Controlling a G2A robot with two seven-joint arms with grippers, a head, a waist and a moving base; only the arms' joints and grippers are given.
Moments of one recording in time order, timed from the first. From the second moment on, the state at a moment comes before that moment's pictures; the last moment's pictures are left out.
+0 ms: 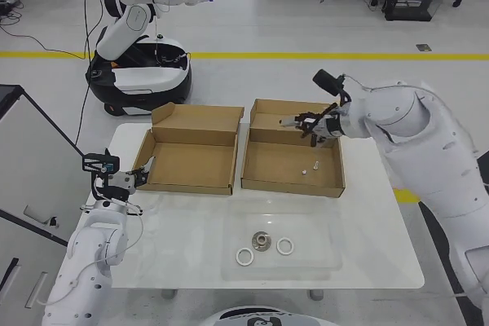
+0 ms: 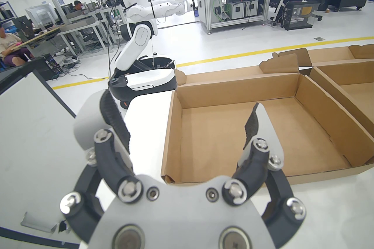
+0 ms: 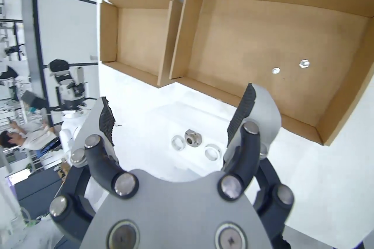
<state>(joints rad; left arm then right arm) 1.73 -1.15 -1.60 -1.80 1.33 0.00 0.00 -0.73 -0.95 1.00 -1.62 -0.06 0.63 1.19</state>
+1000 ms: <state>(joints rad) 1.73 -1.15 -1.60 -1.80 1.33 0.00 0.00 -1.20 -0.85 1.64 -1.72 0.57 0.29 1.45</state>
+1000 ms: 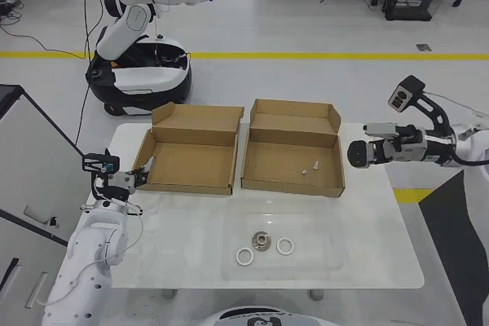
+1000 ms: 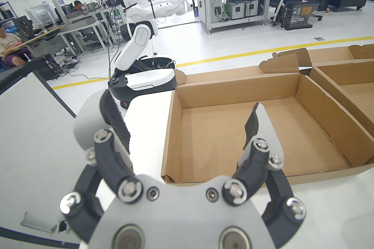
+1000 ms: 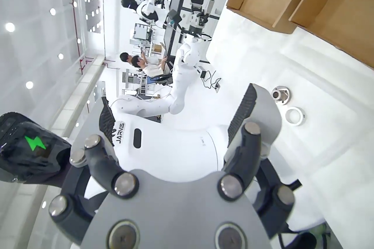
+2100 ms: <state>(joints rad) 1.67 -1.14 -1.56 -2.00 1.41 -0.11 -0.27 -1.26 -0.84 1.69 -1.70 0.68 0.22 1.50</state>
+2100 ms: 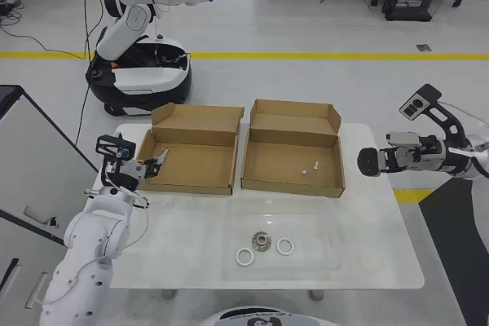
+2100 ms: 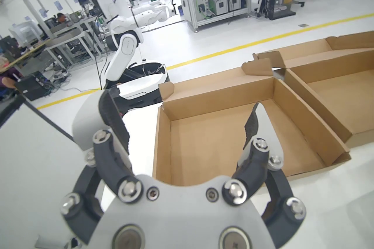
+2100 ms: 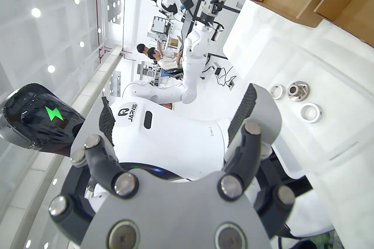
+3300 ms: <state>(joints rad) 1.30 -1.17 -1.06 -2.24 1.17 -0.41 -1.13 -1.26 -0.84 1.69 -1.70 0.68 0.22 1.50</state>
